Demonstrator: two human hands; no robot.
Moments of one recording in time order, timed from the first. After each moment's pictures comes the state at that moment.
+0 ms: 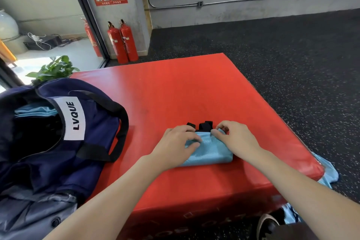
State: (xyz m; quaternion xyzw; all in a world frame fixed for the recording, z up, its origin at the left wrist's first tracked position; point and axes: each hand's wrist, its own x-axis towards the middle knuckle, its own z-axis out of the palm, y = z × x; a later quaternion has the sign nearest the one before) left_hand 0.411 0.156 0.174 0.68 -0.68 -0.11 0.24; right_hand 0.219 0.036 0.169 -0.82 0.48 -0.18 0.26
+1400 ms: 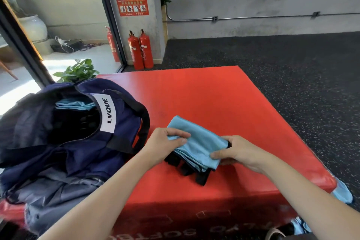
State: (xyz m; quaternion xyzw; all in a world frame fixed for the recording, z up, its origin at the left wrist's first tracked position) left_hand 0.449 0.223 0.220 0.71 -0.45 -0.31 0.44; right_hand 0.235 0.082 0.202 -0.67 0.34 -0.08 0.66
